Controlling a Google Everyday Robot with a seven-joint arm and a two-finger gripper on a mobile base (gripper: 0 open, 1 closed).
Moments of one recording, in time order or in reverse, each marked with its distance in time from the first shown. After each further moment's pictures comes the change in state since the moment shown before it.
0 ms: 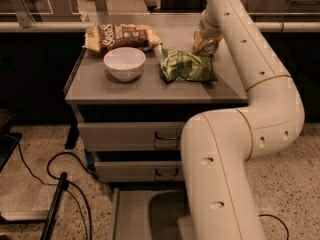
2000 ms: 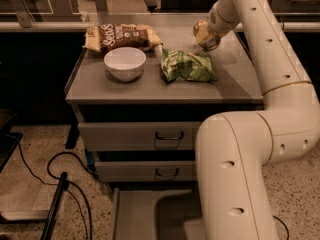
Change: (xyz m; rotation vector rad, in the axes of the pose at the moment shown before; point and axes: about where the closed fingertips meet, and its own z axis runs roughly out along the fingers) arm -0.002 0.000 -0.031 -0.166 -0.105 0.020
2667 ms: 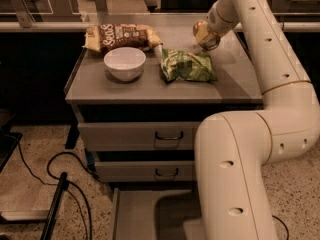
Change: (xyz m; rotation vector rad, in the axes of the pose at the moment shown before) arm -0.001 0.001 -0.001 0.006 0.002 -0.005
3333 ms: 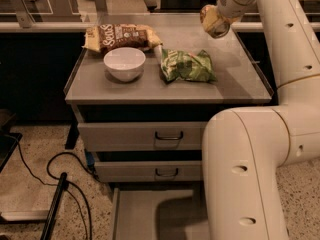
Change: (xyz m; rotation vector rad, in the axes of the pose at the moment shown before) arm -0.011 0.001 -0.065 0.006 -0.031 0.014
